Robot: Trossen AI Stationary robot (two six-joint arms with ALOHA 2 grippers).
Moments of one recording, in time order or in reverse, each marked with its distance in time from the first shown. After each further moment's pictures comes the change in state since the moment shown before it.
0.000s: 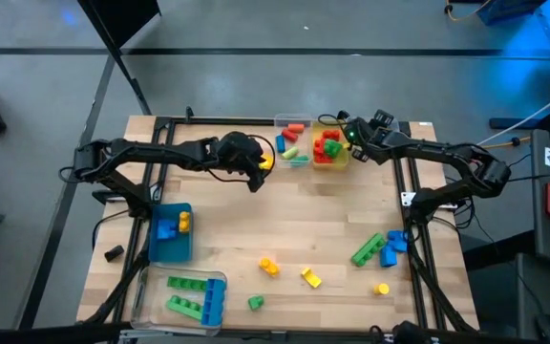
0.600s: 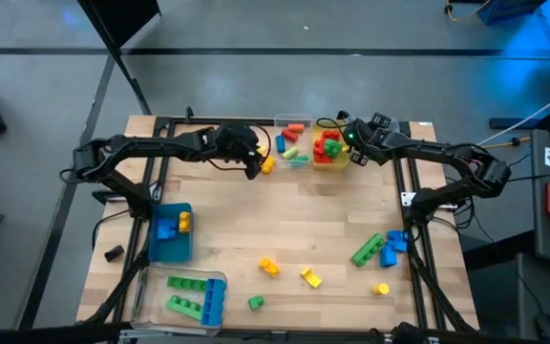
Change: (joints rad) left arm 0.113 0.000 0.000 -0.015 0.012 0.049; right arm 0.003 -0.004 0.000 -0.039 -0.077 0.018
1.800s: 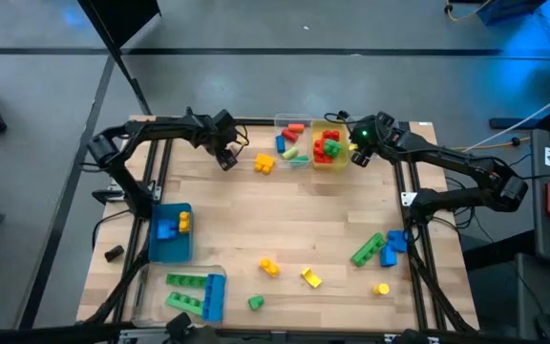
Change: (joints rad) left arm 0.299 0.166 0.023 -0.454 -0.092 0.208; right arm 0.000 -0.188 0.000 -0.039 -0.233 0.003
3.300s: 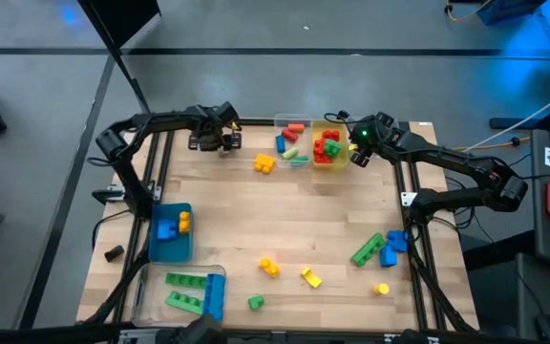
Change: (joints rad) left arm 0.055 0.090 0.129 -0.169 -0.003 -0.920; right arm 0.000 0.001 0.000 0.003 -0.003 0.000
